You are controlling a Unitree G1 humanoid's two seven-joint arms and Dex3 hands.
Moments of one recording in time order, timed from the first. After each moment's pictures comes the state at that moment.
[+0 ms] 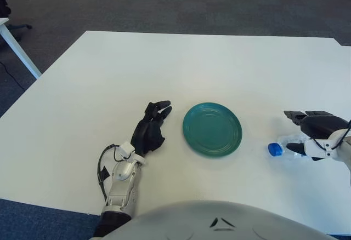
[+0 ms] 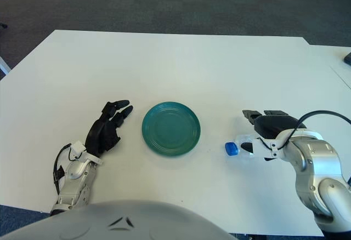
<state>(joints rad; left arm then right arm) 0.24 0.02 -0.10 0.14 -0.15 -0.29 -0.32 0.38 -0.89 -0.16 -0.62 -0.87 0.24 0.79</state>
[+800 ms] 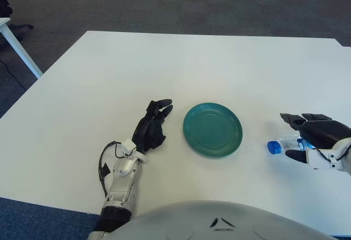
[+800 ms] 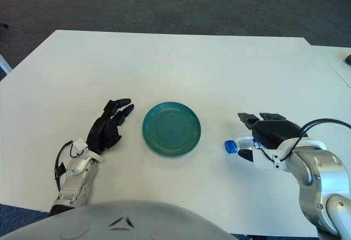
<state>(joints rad) 0.21 0.03 -0.09 0.16 -0.15 -0.28 -0.33 0.50 -0.83 -0.24 -0.75 -0.86 0.19 0.82</state>
